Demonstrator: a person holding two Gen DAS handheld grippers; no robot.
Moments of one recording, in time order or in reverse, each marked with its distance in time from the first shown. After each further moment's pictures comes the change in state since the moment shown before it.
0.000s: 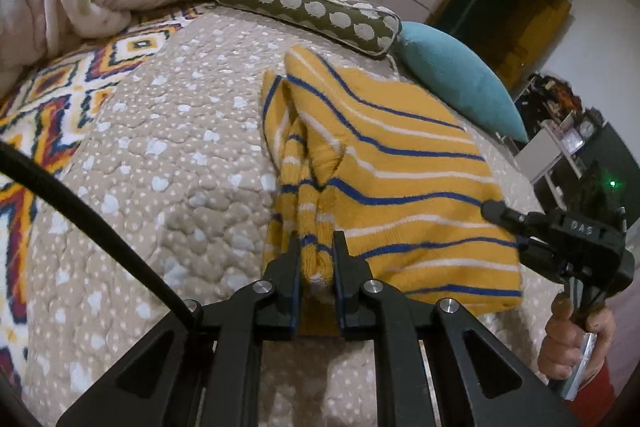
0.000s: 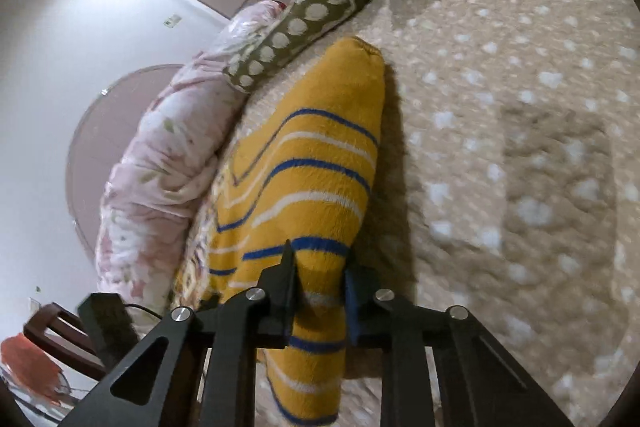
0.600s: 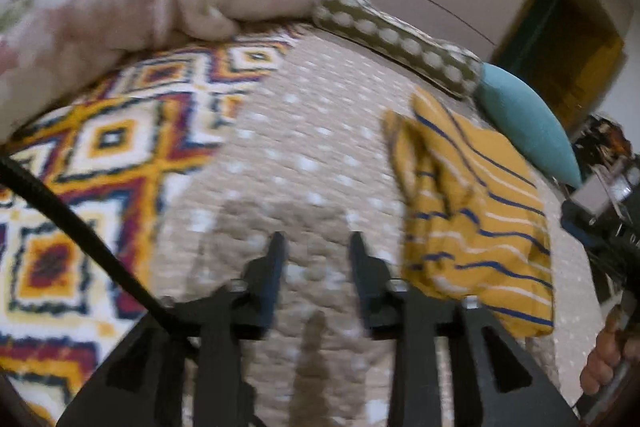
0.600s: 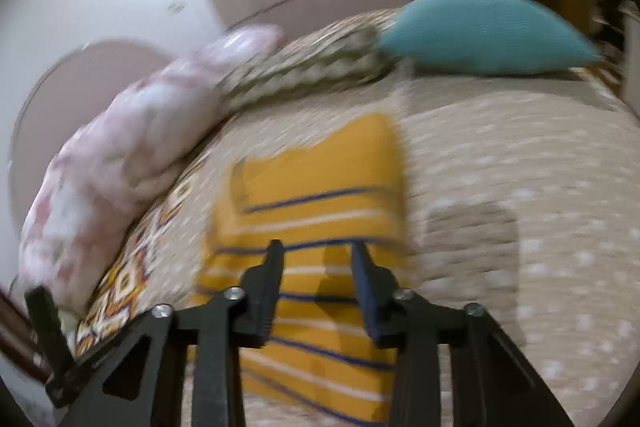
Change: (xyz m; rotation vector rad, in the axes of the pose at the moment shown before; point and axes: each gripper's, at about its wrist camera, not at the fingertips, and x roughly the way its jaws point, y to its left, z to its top) left arm -0.043 0.073 0.000 -0.149 -0.096 0.221; right arm 0.000 0.101 -0.016 -0.301 -0.140 -0.248
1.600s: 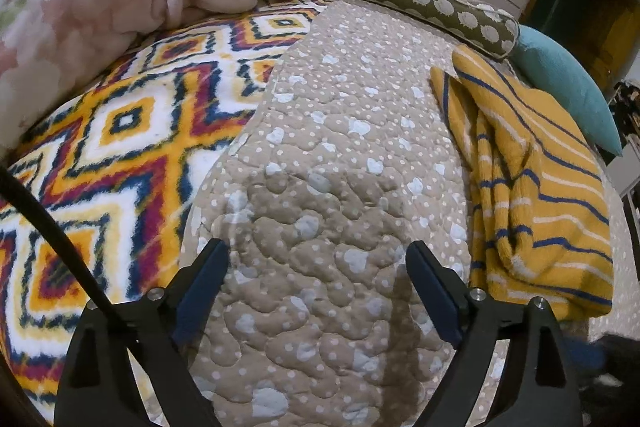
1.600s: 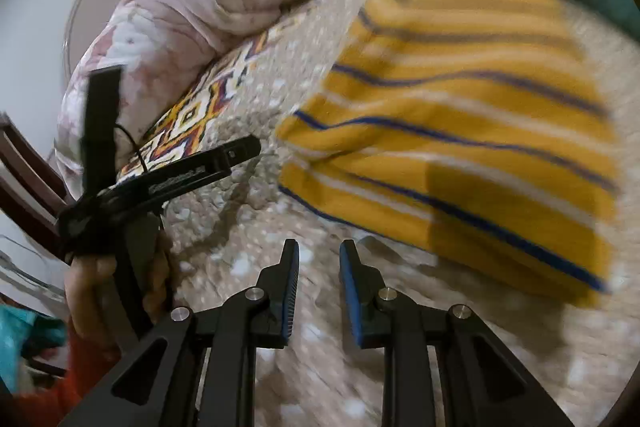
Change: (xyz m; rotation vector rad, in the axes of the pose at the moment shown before) left arm 0.036 0.004 -0.009 0.091 0.109 0.123; right arm 0.025 0.071 -0.114 -0.225 0.296 0.177
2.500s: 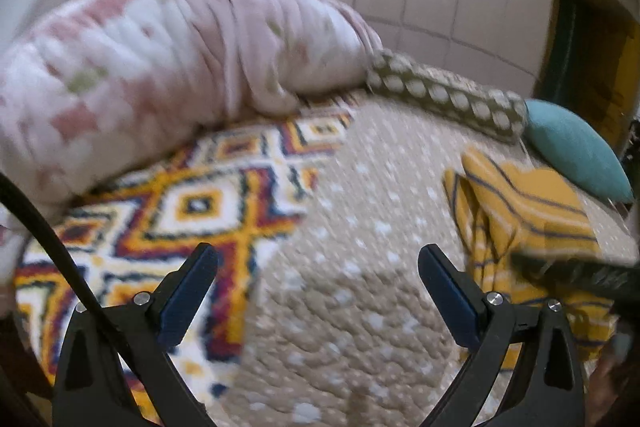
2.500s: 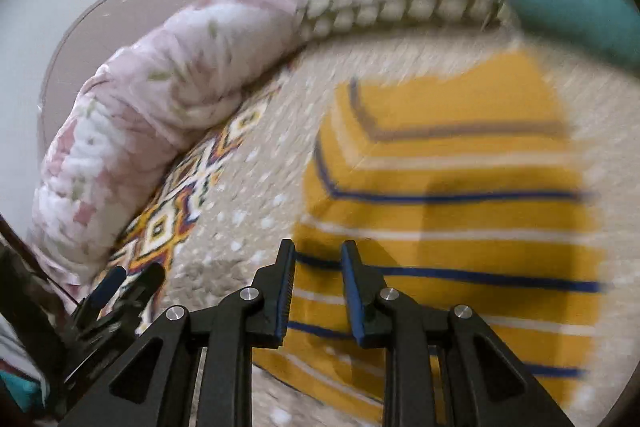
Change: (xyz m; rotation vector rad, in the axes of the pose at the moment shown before) left arm -0.071 0.011 -0.001 -0.052 -0.389 0.144; right arm 0.038 -0.024 0.087 0.165 -0.115 0.019
